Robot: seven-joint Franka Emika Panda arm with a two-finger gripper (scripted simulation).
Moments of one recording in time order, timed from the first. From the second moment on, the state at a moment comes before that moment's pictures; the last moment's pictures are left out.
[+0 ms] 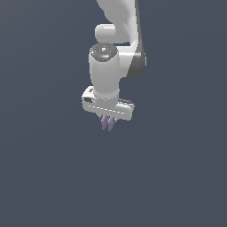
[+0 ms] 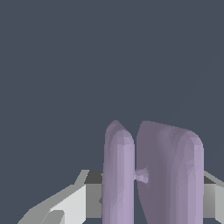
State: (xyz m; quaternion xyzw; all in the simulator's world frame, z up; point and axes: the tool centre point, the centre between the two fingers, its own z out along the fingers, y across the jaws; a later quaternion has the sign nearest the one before) arm 0.001 -0.024 0.193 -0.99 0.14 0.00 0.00
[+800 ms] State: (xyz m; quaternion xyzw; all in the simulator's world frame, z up) arm 0.024 -0.041 0.357 -0.99 0.14 0.00 0.00
